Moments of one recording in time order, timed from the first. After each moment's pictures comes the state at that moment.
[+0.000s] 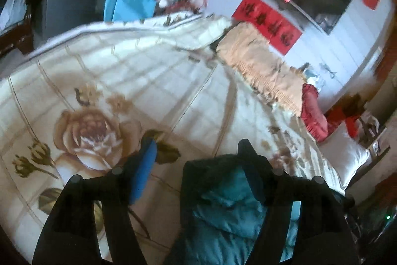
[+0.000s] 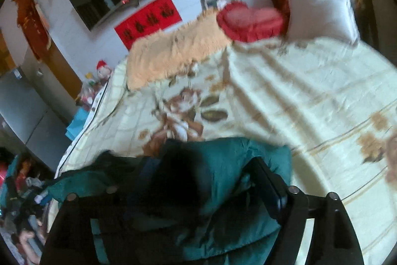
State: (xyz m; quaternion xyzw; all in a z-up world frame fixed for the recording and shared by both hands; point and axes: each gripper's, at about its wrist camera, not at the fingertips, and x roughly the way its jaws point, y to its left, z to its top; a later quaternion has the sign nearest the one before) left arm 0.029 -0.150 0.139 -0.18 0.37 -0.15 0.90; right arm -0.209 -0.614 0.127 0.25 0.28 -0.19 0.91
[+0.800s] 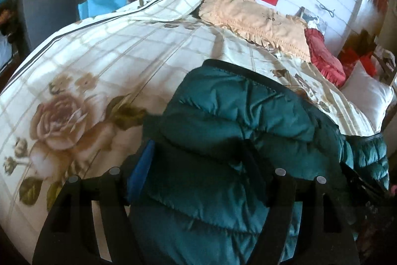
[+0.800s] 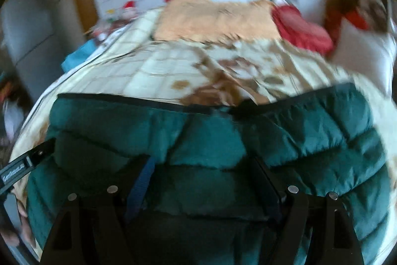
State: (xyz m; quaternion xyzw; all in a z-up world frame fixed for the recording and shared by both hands) left arm 0.021 -0.255 0.066 -0.03 0.40 -0.15 0.90; right arm -0.093 -0.508 0.051 0.13 0.38 -0.16 0.90
